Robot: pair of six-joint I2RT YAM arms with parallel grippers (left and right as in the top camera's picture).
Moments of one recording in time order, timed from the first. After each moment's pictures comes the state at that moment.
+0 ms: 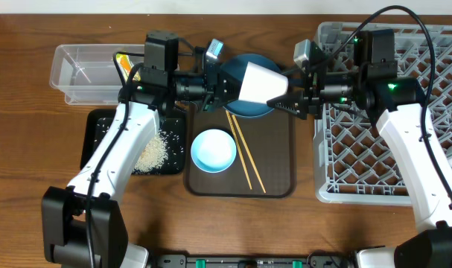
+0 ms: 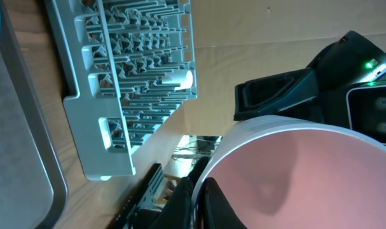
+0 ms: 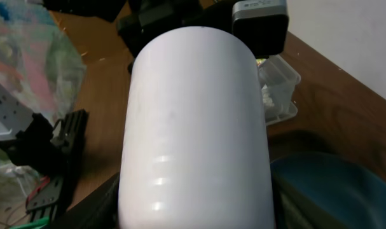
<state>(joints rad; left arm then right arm) -0.24 1.65 1.27 -0.27 1.22 -0.85 0.15 1.56 1.40 -0.67 -1.15 -0.57</state>
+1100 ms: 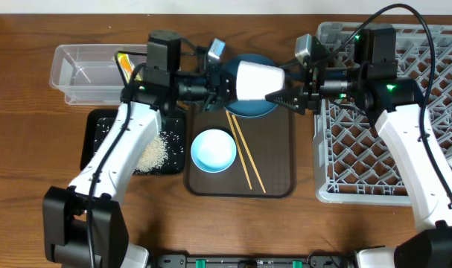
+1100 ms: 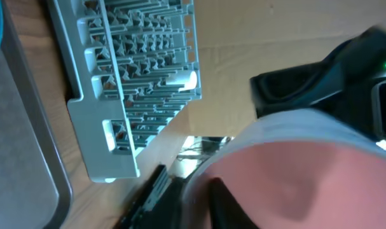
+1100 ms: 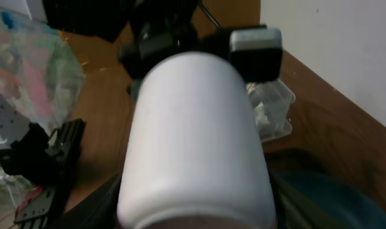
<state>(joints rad) -0.26 1.65 1.27 -0.28 1.21 -0.81 0.15 1.56 1.38 -0.55 -1.18 -0.50</state>
